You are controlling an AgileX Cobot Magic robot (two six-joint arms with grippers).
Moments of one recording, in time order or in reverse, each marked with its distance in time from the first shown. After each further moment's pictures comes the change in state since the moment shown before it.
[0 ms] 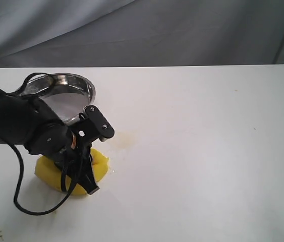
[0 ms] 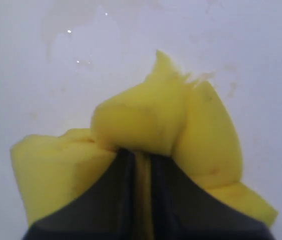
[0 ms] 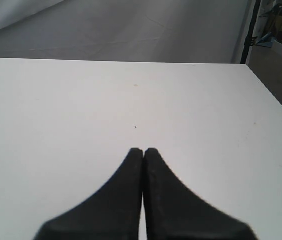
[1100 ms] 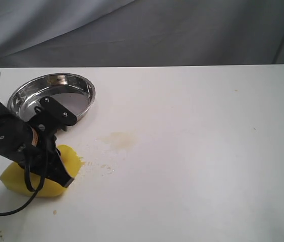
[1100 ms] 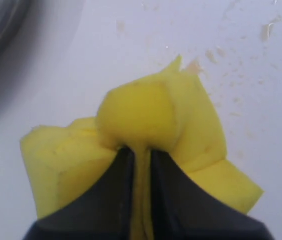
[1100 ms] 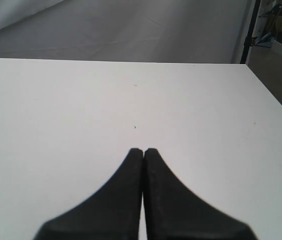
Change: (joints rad) left arm 0.116 -0.180 0.130 0.018 0.022 -0.153; right arm 0.000 0.000 0.000 0.000 0.000 0.000
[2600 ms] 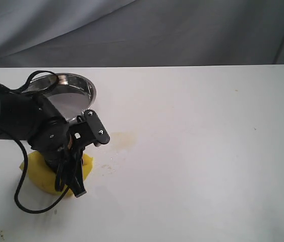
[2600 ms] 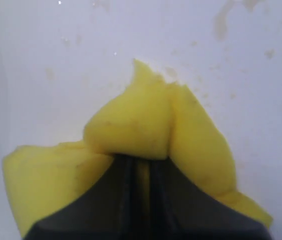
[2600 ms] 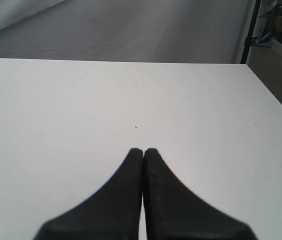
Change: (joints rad) left arm -0.115 0.225 -0.153 0.024 0.096 0.224; right arm 0.000 0.000 0.000 0.000 0.000 0.000
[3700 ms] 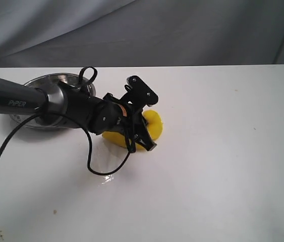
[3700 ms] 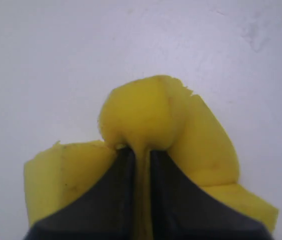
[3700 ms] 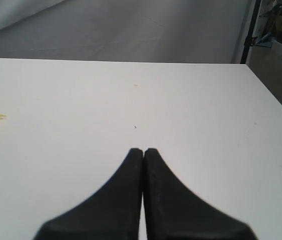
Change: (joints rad) left arm -0.030 0.266 -0.340 -0.415 -0.501 0.229; right arm 0.000 0.000 0.000 0.000 0.000 0.000
